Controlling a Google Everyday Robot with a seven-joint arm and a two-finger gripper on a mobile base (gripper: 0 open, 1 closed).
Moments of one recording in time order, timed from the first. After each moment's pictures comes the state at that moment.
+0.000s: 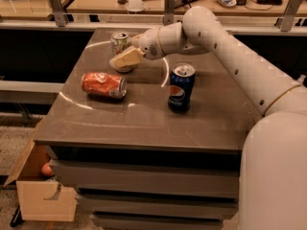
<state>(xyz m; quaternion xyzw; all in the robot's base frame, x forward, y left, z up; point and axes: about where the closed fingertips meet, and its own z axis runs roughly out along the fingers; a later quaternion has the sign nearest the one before) 0.728 0.093 0.880 -0.51 0.65 0.34 0.45</state>
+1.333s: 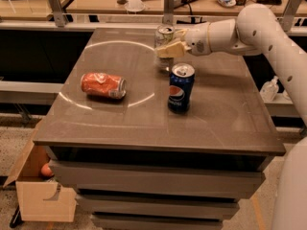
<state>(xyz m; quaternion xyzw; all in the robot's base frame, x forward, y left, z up) 0.733 -0.040 0.901 -0.47 0.67 0.31 0.49</state>
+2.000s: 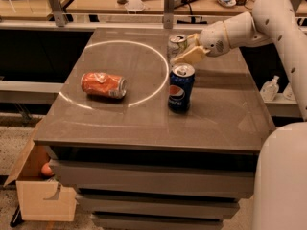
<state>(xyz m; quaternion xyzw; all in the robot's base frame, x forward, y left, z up) 0.694 -0.086 0.890 -0.56 0.64 0.34 0.40</state>
